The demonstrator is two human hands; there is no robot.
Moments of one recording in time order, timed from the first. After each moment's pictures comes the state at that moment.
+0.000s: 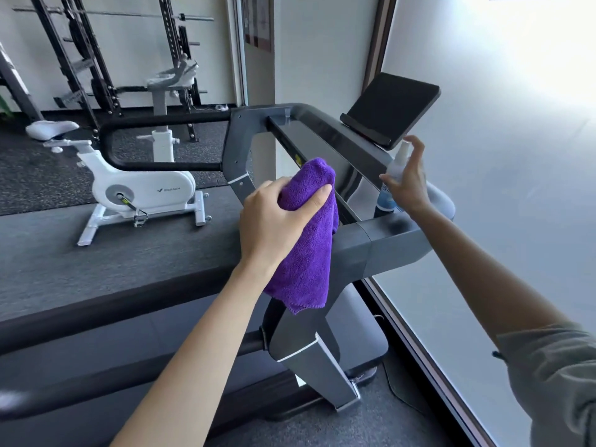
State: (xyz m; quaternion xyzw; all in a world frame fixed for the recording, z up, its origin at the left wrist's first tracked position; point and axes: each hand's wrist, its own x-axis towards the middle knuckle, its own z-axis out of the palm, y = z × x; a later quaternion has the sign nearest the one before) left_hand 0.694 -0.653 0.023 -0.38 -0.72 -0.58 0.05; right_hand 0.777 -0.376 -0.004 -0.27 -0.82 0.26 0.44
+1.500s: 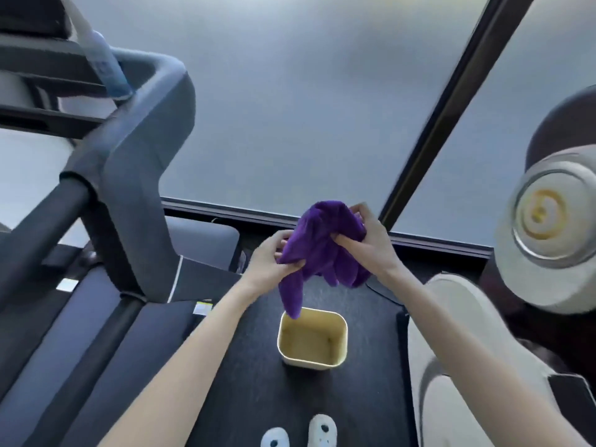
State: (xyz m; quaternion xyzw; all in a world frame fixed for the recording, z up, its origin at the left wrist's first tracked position) left_hand 0.842 -0.719 -0.176 -0.66 -0.44 -0.26 -0.55; right_hand 1.043 -0.770 -0.137 -0.66 -0.52 0.31 0.44
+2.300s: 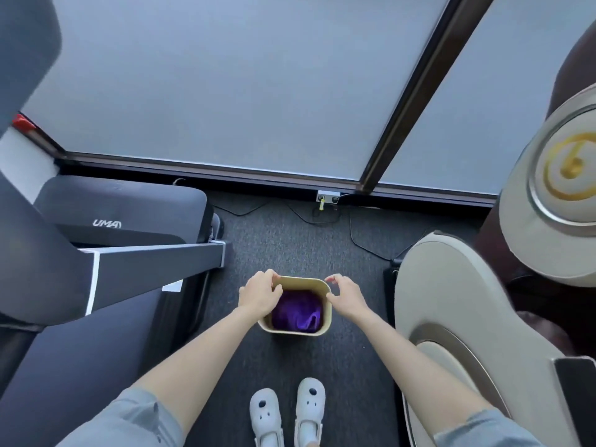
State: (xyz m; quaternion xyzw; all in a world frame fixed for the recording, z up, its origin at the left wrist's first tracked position) left_hand 0.911 -0.704 -0.374 -0.73 -0.58 0.09 -0.36; right_hand 1.099 -0.788 -0.392 -0.80 -0.42 0.42 0.11
